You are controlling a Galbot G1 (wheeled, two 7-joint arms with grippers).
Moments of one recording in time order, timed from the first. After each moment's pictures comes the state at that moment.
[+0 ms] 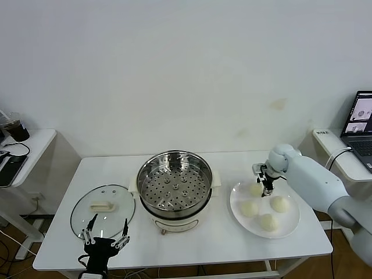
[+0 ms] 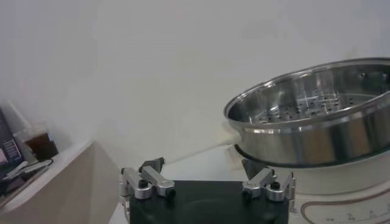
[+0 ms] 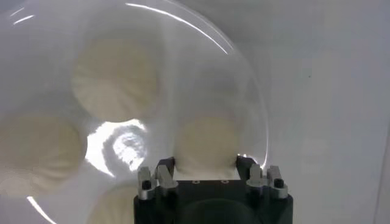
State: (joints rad) left arm 1.82 -1.36 -0.52 -2.29 0.18 0.19 -0.15; right arm -0.02 0.96 -0.68 0.85 -0.37 -0.10 -1.12
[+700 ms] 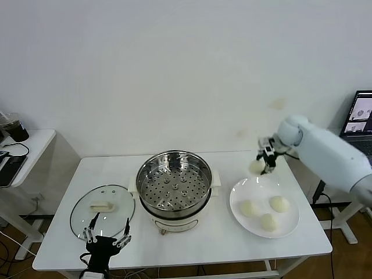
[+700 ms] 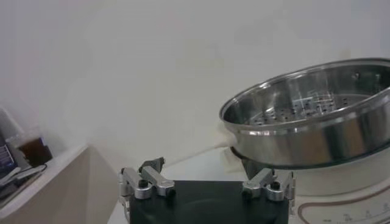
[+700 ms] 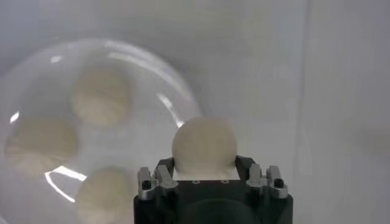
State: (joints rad) left arm 1.80 -1.34 -0.51 -2.28 0.18 0.19 -0.15; right arm 0.27 0.88 -0.84 1.04 -0.11 -0.13 -1.16
